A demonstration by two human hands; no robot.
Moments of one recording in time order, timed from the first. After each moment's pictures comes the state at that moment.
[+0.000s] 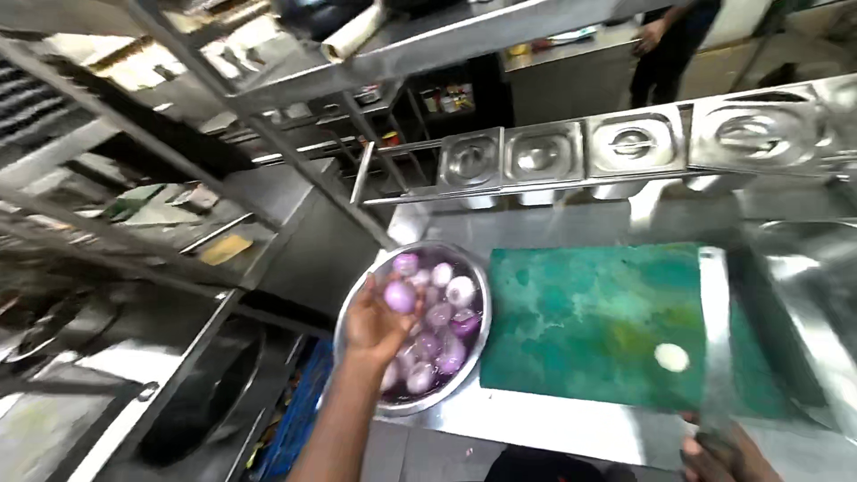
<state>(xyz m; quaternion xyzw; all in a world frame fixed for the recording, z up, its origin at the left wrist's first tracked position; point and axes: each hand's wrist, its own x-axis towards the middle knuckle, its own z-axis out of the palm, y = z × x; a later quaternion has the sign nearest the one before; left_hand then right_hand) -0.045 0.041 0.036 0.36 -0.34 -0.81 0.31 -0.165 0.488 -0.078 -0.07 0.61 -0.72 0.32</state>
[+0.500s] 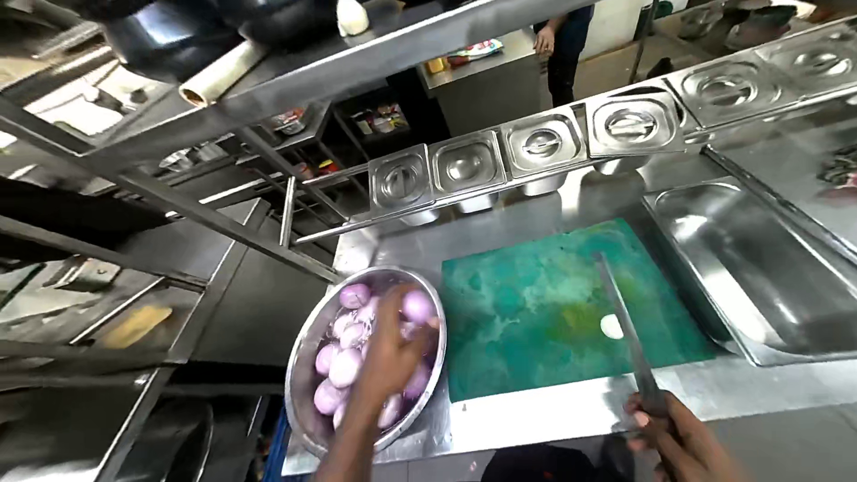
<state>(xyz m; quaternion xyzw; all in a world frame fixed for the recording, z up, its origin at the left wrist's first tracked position) -0.083 0.085 0.023 0.20 -0.91 -0.34 0.12 -0.154 0.502 -0.081 -0.08 0.75 -0.57 0.33</state>
